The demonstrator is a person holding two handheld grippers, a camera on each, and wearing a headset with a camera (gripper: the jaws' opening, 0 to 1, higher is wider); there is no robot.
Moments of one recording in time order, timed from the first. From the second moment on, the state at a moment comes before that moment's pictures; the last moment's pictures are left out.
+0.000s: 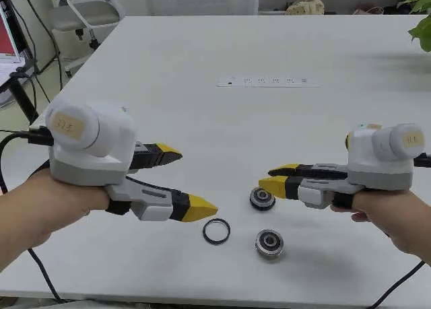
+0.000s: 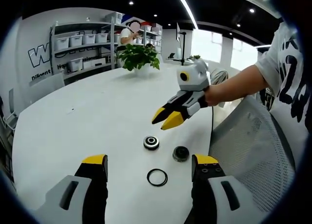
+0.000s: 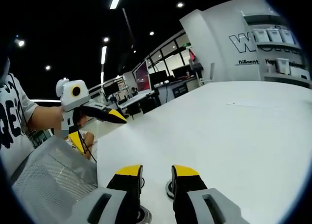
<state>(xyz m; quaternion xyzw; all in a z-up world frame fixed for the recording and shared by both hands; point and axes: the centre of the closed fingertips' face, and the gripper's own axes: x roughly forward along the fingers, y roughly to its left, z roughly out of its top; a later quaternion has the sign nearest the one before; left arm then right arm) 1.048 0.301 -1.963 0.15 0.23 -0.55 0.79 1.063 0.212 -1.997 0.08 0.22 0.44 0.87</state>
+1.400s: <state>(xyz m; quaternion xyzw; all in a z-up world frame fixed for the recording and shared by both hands) 1.069 0.270 -2.003 0.16 0.26 -0.56 0.77 1.065 0.171 -2.038 0.03 0.24 0.39 0.89</state>
